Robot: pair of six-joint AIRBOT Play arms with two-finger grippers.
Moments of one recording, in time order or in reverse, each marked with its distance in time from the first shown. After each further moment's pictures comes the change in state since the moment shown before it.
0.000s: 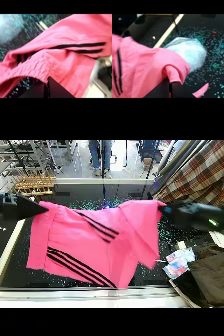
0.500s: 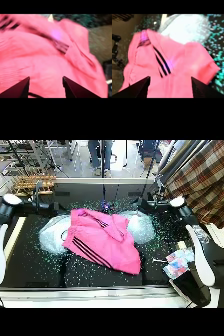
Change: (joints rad) left arm -0.005 -0.575 -0.115 0.132 0.455 -0.077; right arm -0.083 -0.820 0.222 0.207 -0.194 -0.074
